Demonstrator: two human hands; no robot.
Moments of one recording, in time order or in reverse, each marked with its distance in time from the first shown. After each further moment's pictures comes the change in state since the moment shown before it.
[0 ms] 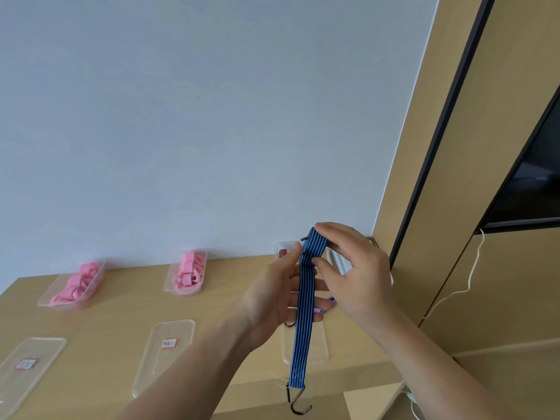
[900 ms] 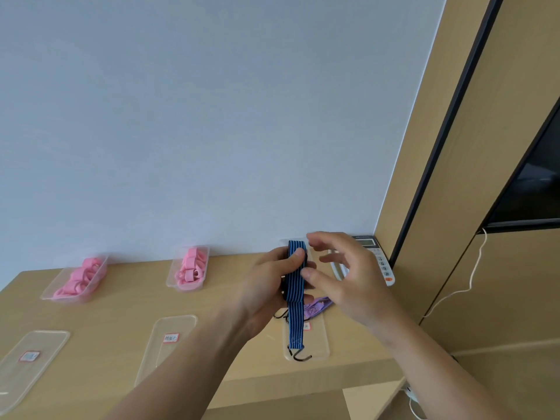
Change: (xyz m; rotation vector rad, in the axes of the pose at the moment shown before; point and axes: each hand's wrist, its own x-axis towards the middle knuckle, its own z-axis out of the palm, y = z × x) left_hand 0.002 0.001 -0.015 -0.056 0.076 0.163; right_hand -0.004 -0.010 0.000 0.258 -0.284 0.344
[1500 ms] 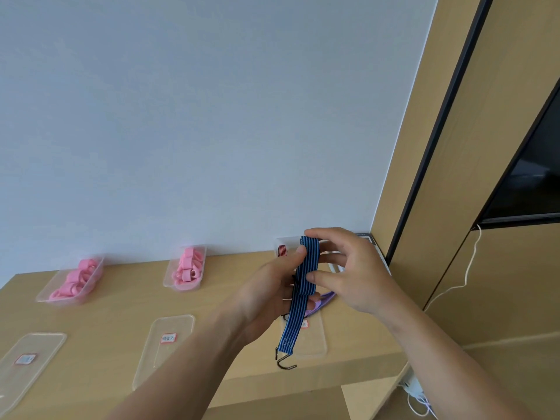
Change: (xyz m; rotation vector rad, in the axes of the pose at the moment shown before) left_hand -0.001 -0.008 0.003 0.082 -0.130 -0.072; right_hand 0.008 0.002 -0.015 0.034 -0.102 0.096
